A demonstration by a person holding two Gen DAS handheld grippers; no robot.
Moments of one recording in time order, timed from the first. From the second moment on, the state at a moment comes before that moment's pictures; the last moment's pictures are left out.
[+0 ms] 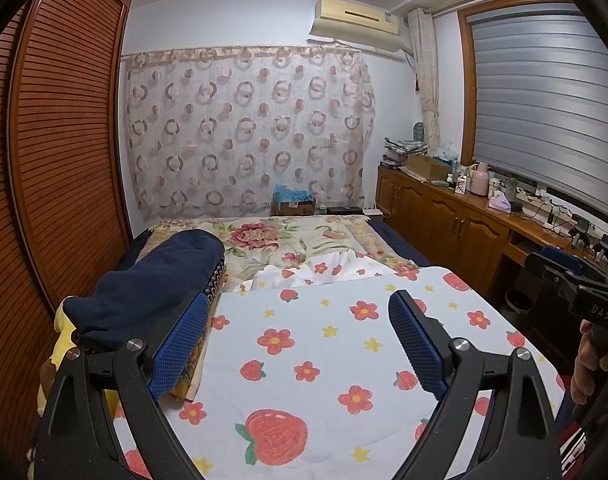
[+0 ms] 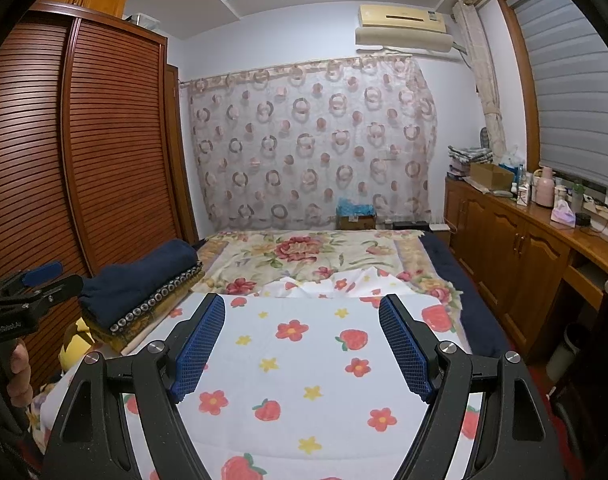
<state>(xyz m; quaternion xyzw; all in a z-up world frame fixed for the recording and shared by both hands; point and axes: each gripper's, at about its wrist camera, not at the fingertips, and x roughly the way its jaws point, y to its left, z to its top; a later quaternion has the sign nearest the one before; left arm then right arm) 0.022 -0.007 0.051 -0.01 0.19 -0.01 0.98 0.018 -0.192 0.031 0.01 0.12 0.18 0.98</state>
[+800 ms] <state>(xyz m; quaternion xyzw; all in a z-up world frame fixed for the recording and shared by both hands) 0.022 -0.006 0.052 -0.01 0.19 -0.01 0.98 0.022 -0.197 0.028 0.01 0.12 0.18 0.98</state>
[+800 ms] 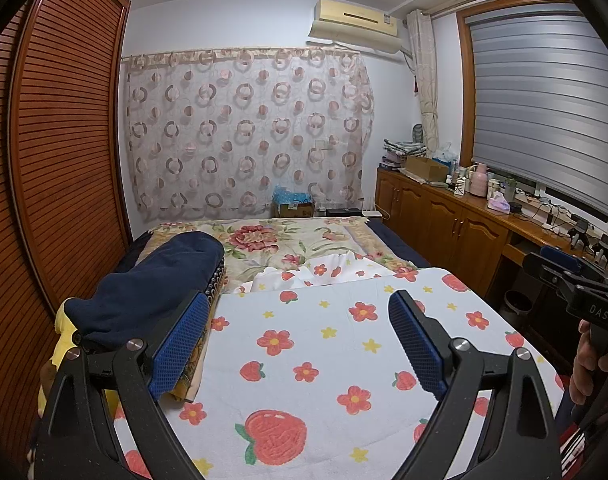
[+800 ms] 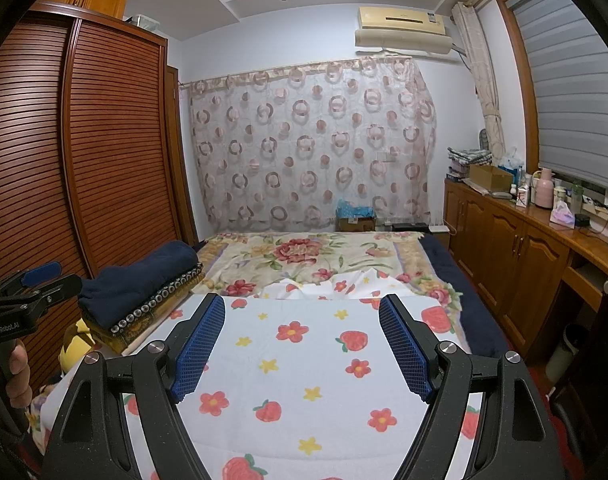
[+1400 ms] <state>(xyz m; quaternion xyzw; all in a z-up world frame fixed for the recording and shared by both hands) 0.021 -0.006 0.051 -0.01 0.19 -0.01 0.98 0.023 -0.197 0.027 0.01 0.12 0.19 0.98</state>
